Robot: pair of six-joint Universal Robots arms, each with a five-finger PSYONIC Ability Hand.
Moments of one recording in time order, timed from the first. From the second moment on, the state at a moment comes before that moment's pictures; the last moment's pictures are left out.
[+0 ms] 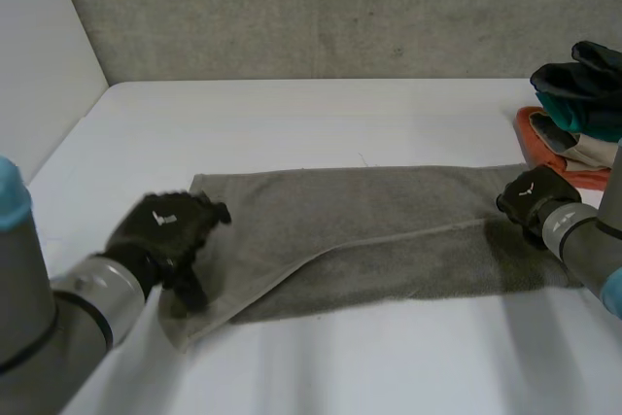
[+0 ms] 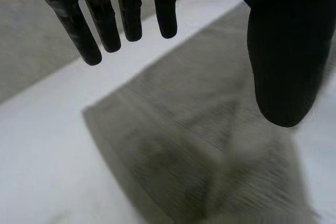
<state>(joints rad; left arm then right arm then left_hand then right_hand) 4.22 -1.64 -1.81 3.02 -1.60 3.37 1.73 -1.08 1.54 0.02 1.50 2.16 0.35 0.33 0.34 0.32 0.15 1.14 1.18 1.20 1.20 1.00</state>
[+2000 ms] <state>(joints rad) 4.20 -2.12 -1.42 3.45 -1.86 3.78 1.72 -1.02 1.42 -0.19 1.43 2.40 0.19 0.21 0.21 0.20 0.05 0.23 0.22 0.22 0.22 0.05</state>
